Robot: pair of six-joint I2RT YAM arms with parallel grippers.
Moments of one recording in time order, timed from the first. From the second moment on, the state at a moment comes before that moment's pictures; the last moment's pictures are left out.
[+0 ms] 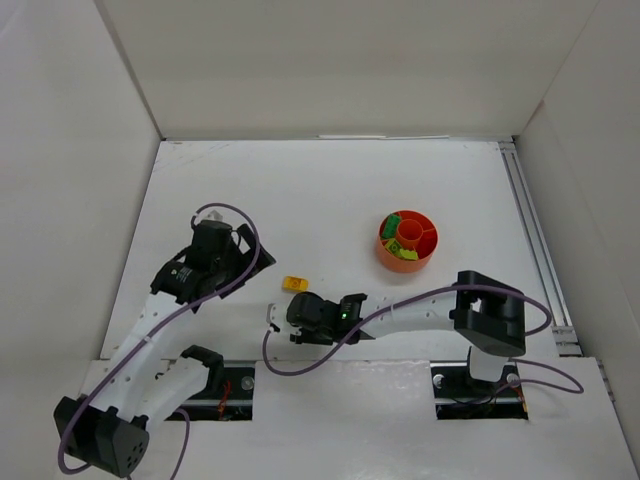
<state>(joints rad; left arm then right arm) -0.36 0.85 0.79 -0.79 0.01 -0.89 1.32 1.78 1.07 -0.33 0.17 -0.25</state>
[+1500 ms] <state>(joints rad) -0.36 1.42 0.99 -0.60 0.14 -0.72 0.29 1.42 1.07 -0.25 -0.01 -0.21</state>
